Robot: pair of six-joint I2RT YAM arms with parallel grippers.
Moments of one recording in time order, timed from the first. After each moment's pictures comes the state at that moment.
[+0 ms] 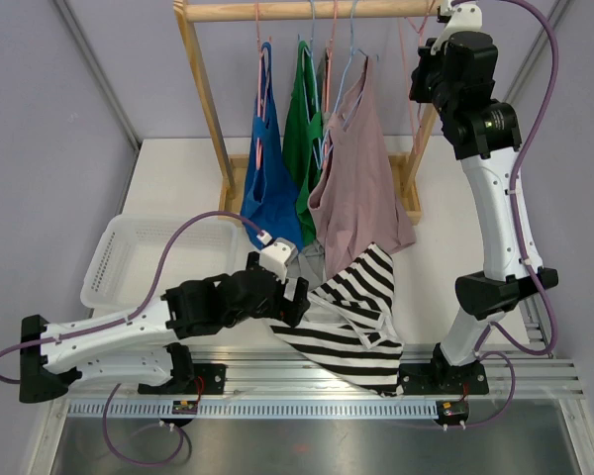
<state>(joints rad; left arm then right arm) -1.22 0.94 0.86 -0.56 -0.35 -0.53 0.29 1.76 2.36 -0.76 0.22 0.10</state>
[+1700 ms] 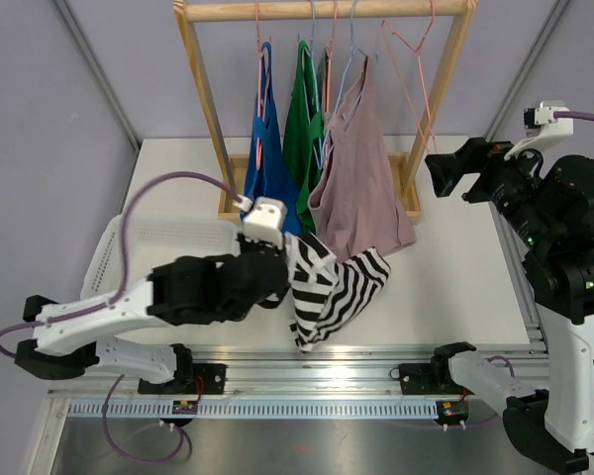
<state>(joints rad) -1.39 1.18 1.38 -0.88 -0.84 -0.68 0.21 0.99 1.73 -0.79 -0.09 0.22</state>
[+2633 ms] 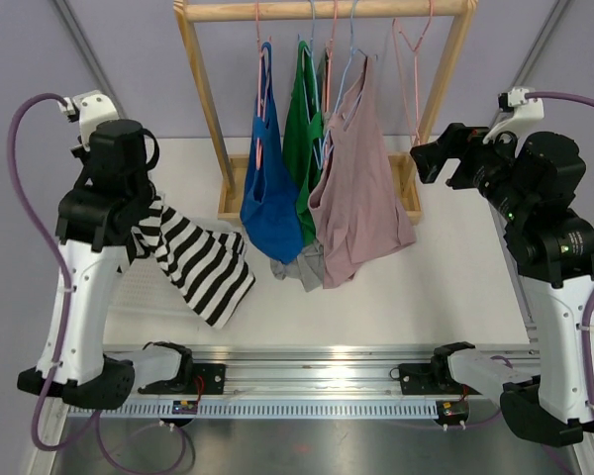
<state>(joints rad) -0.28 1.21 1.80 -0.99 -0.93 -0.19 0.21 1.08 1.71 -0.75 -0.11 0.25</state>
